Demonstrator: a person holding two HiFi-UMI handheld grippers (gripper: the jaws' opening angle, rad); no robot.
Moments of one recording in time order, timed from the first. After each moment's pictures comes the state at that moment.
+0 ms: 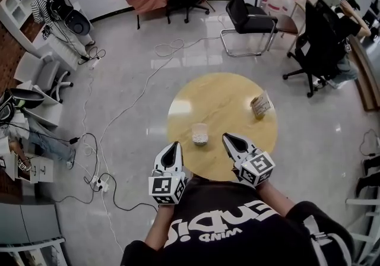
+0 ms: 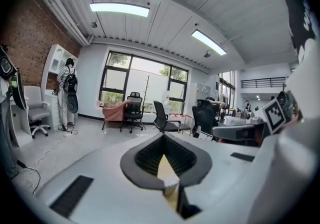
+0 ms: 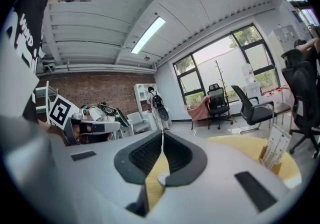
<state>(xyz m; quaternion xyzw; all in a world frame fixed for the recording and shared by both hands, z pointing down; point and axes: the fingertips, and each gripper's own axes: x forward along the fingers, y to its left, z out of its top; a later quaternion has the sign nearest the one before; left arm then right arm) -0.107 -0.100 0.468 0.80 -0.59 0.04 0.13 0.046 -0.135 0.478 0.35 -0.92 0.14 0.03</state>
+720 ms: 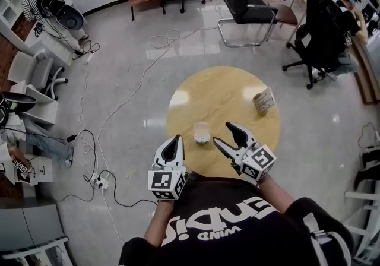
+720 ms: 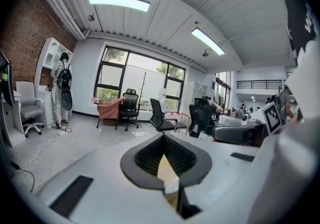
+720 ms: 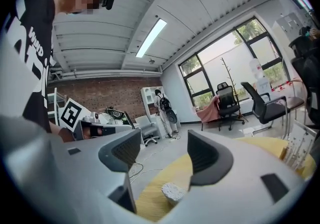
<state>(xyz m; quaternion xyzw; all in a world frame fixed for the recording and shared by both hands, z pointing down) -0.109 -0.140 0.475 0.81 -0.56 0.04 0.14 0.020 -0.160 0.478 0.30 -0.94 0.14 0.00</state>
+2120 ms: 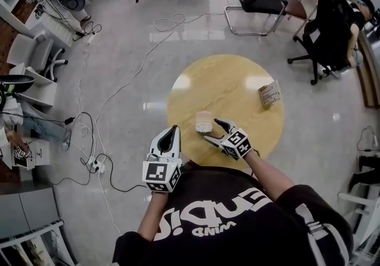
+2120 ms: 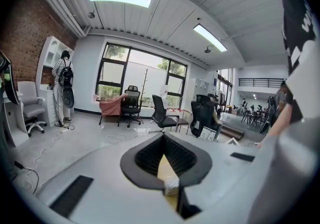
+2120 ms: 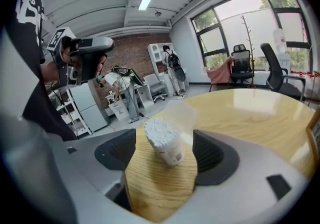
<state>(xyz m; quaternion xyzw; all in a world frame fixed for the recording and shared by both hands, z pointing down) -0.121 -0.144 0.490 0.81 -0.57 0.06 0.16 -0.017 -0.163 0.684 0.20 -0.93 0.19 0.24</state>
